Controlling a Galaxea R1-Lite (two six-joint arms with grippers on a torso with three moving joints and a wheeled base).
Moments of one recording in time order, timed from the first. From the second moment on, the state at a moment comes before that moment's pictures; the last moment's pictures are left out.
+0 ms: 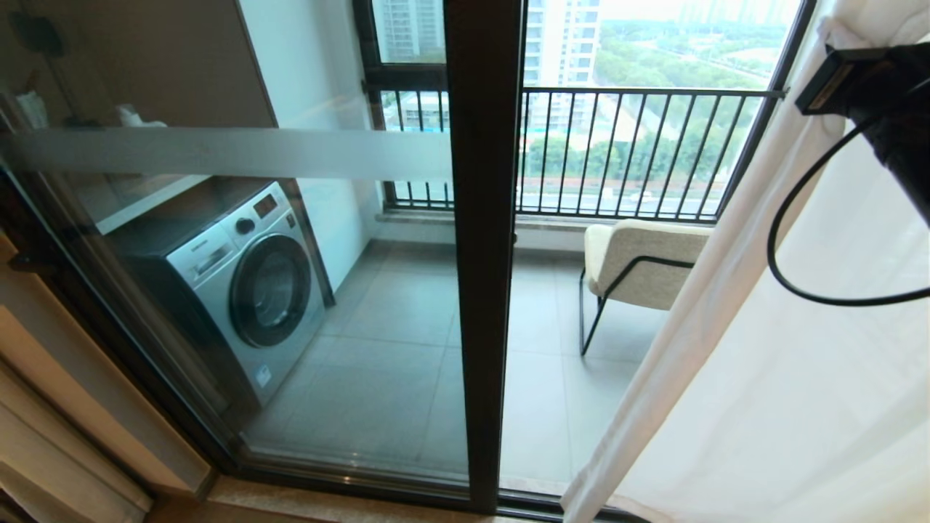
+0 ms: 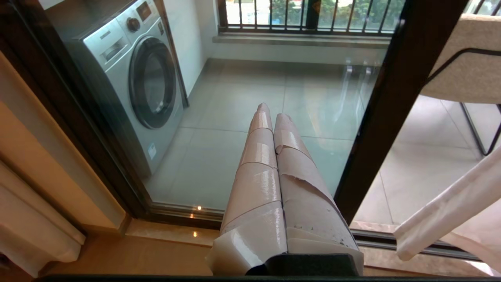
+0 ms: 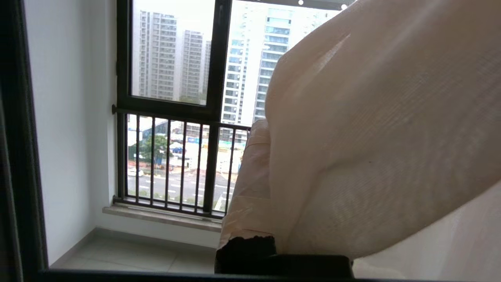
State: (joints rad) left arm 0.01 0.00 0.00 0.01 -0.01 0.02; right arm 0.15 1.60 -1.05 -1.15 -0.13 -0.19
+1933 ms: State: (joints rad) left arm 0.01 0.00 0.00 0.01 -0.01 0.02; right arm 0.16 1.63 -1.11 -1.14 -0.13 -0.19
